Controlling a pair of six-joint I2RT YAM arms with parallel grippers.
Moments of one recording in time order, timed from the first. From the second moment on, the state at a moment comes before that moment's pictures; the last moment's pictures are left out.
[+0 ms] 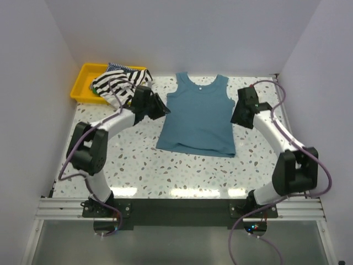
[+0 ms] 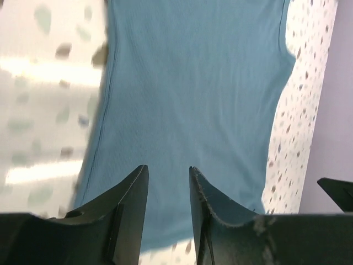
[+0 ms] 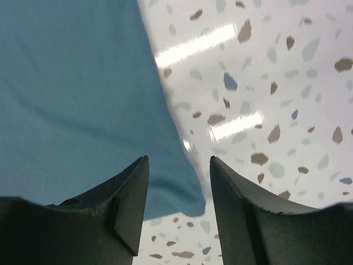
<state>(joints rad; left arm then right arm) -0.37 1.86 1.27 -0.09 0.20 -0.82 0.16 1.58 1.25 -0.69 0.31 0.48</state>
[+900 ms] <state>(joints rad) -0.55 1.62 0.92 -0.31 -0.07 -0.61 0.20 1.18 0.68 -0.67 0.28 0.74</state>
